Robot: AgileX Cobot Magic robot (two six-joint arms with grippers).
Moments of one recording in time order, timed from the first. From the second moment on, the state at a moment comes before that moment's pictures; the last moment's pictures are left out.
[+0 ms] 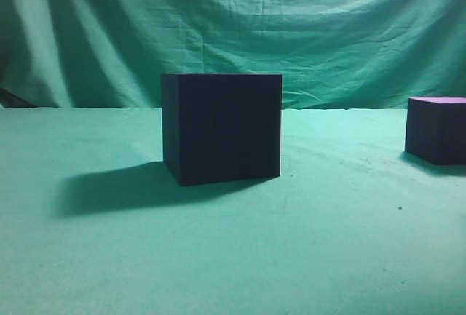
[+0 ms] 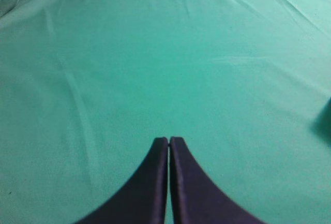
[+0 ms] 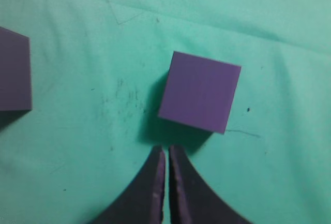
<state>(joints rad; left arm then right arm) -0.11 -0.02 0.02 0.09 0.36 -0.03 0.15 1.37 -1.01 0.29 0.92 -0.27</state>
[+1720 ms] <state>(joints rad) -0.11 -0.02 0.02 0.09 0.36 -0.03 0.24 1.74 -1.26 0.07 1.00 -0.01</state>
